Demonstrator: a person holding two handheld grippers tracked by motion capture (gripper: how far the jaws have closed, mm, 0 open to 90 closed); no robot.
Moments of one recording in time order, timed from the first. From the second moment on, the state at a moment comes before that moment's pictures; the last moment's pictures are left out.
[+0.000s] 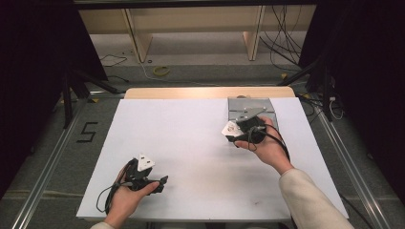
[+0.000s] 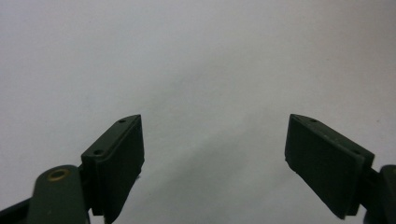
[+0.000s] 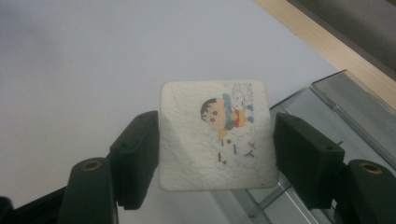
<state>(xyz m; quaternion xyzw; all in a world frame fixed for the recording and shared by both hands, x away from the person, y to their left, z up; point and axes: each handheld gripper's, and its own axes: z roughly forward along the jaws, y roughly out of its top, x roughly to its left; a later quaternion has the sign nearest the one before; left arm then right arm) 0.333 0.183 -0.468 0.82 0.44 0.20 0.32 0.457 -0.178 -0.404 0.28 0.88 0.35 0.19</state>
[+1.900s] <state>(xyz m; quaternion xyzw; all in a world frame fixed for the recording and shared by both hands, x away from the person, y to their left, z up) 0.333 0.182 -0.469 0.82 0.44 0.20 0.32 0.513 -0.182 -0.438 0.35 0.88 0.26 0.18</state>
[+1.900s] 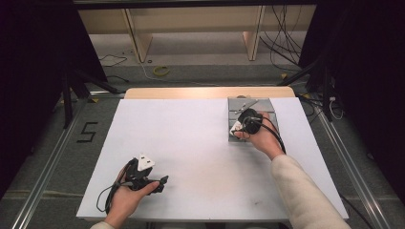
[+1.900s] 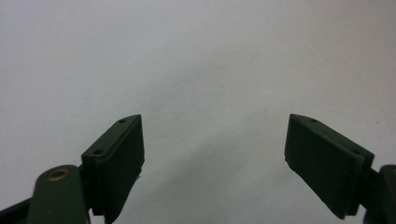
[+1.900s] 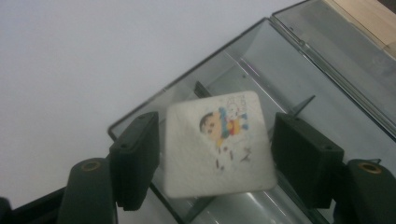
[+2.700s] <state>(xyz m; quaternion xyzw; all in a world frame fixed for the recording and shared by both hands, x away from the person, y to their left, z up) 0.333 0.181 -0.468 0.82 0.44 0.20 0.32 0.488 -0.198 -0.413 0.38 0.85 0.32 0.17</state>
